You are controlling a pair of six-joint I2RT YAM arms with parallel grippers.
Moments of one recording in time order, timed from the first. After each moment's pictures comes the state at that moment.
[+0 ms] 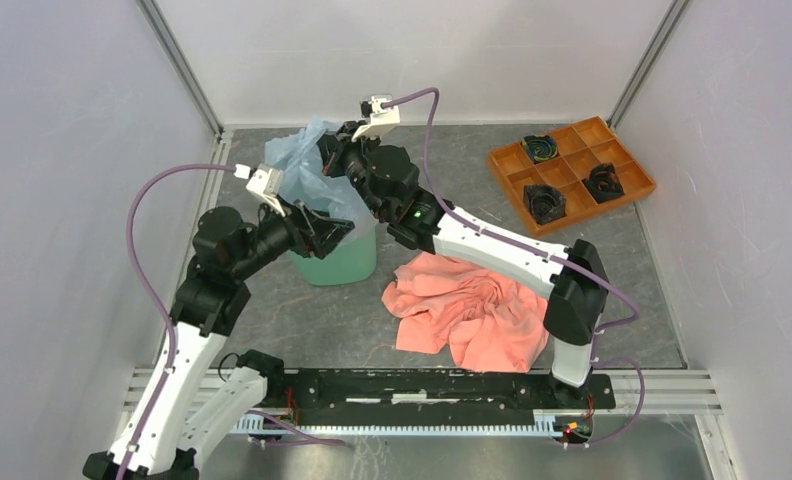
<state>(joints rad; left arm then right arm) -0.32 0.71 0.91 -0.32 0.46 -0.44 1.02 1.86 1.71 0.36 0.44 0.40</state>
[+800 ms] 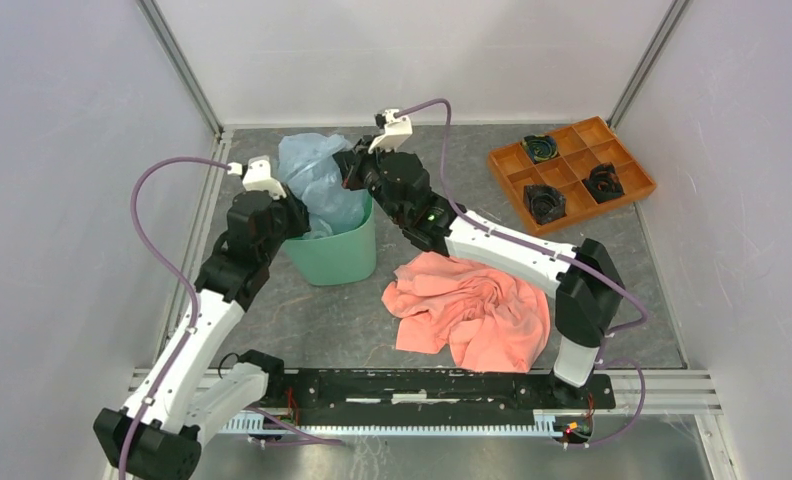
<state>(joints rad) -0.32 0.90 0.88 -0.35 -0.18 -0.40 0.96 1.79 1.54 0.33 0.37 0.49</state>
